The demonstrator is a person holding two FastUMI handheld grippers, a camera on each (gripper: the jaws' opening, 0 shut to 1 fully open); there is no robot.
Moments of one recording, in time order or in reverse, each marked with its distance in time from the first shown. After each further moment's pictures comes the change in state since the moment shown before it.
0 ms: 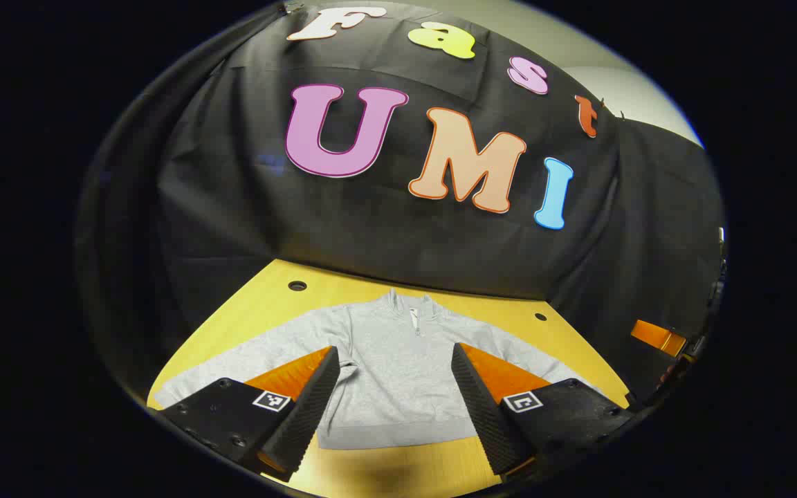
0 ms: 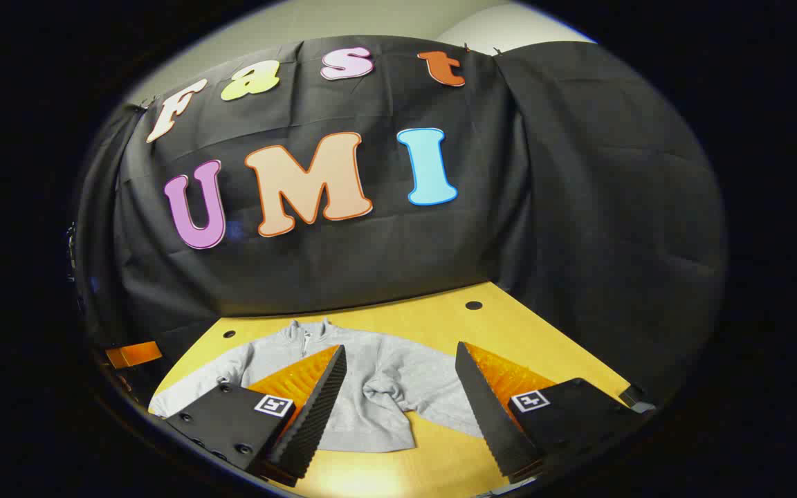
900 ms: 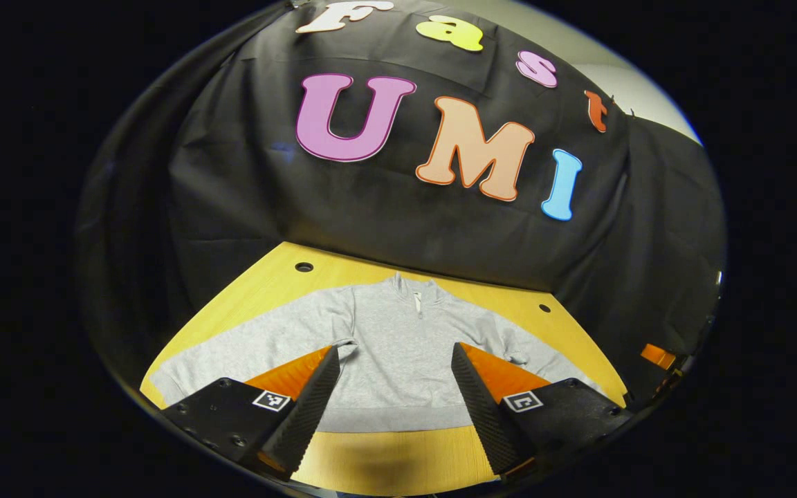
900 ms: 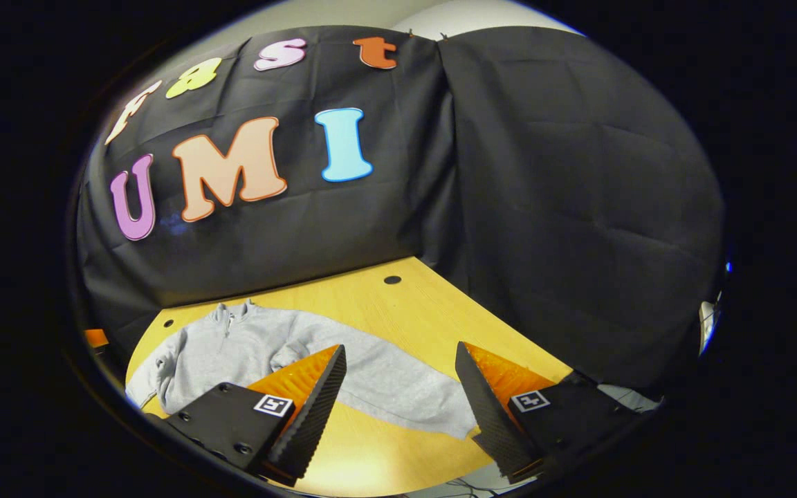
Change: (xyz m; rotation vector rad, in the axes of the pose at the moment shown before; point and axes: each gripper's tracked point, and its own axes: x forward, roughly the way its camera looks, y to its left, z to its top) left arm -0.014 -0.002 -0.026 -0.018 0.043 0.056; right arm -0.008 -0.150 -0.053 0.050 0.087 -0.229
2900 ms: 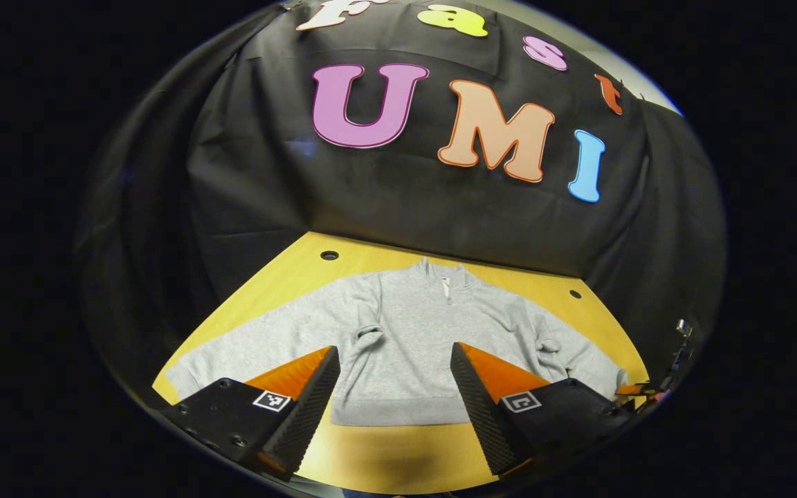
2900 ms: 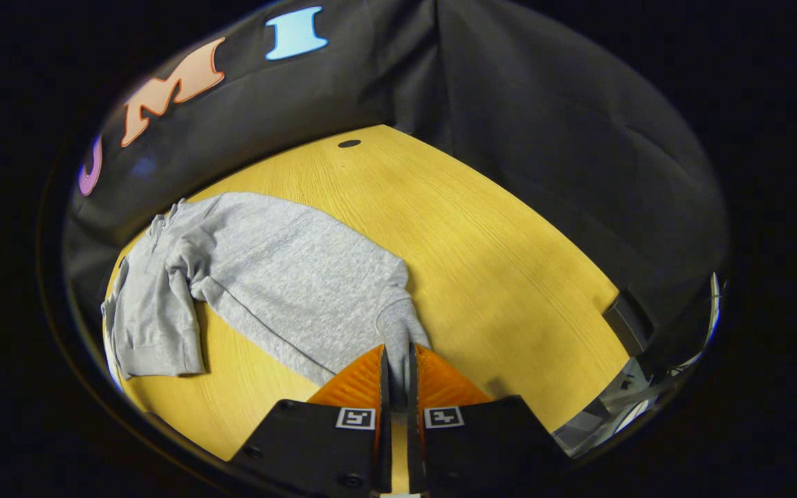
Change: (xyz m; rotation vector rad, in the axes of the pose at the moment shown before) left arm 0.009 0.029 -0.020 0.030 0.044 0.126; right arm 0.095 -0.056 -0.167 -0.016 0.474 -0.085
